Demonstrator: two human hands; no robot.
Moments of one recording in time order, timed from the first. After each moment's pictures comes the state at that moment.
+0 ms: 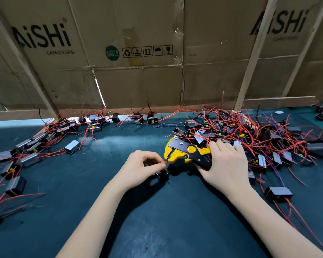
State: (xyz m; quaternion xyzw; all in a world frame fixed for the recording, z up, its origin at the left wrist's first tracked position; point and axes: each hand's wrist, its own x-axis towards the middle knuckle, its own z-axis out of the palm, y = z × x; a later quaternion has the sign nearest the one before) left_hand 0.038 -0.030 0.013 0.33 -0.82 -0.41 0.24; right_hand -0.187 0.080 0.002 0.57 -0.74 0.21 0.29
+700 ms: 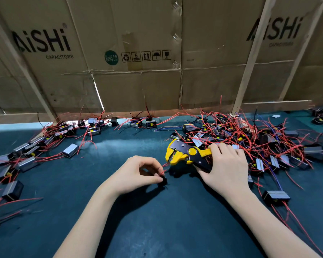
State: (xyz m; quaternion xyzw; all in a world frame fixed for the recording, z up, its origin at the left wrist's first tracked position) left_hand 0.049 -0.031 0.021 0.28 -0.84 -0.43 0.18; right_hand -0.194 0.077 -0.001 0.55 -0.75 0.21 0.31
